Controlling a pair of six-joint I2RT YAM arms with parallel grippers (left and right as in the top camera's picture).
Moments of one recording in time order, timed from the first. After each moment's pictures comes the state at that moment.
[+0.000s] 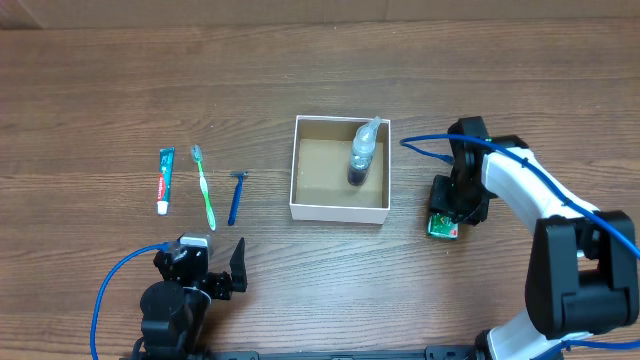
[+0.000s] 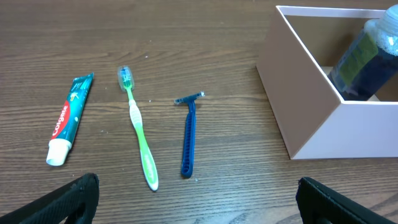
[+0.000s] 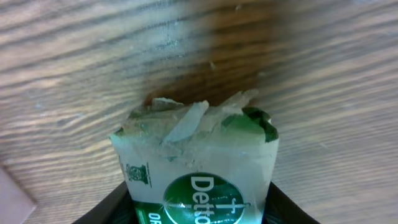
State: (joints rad) left arm -0.07 0.03 0.15 -0.54 0.08 -0.05; right arm 0.10 1.77 1.09 -0.95 -0.06 0.38
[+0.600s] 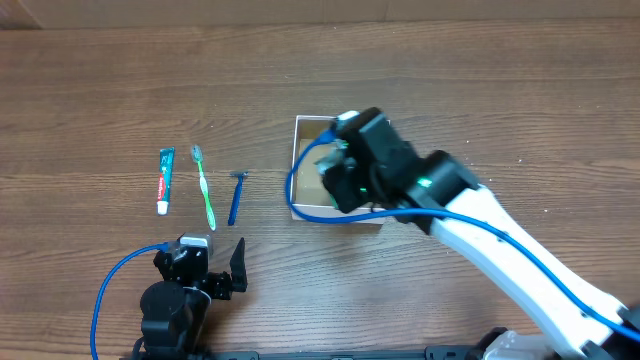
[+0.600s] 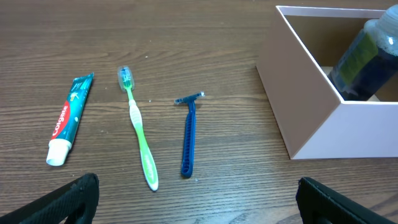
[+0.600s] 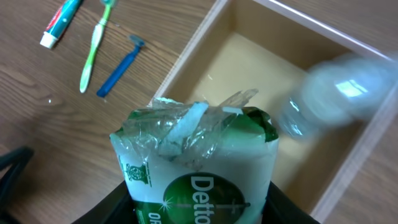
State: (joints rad) left arm -0.07 0.03 0.15 -0.54 0.08 -0.05; right arm 0.70 1.52 1.38 -0.86 -0.04 0.21
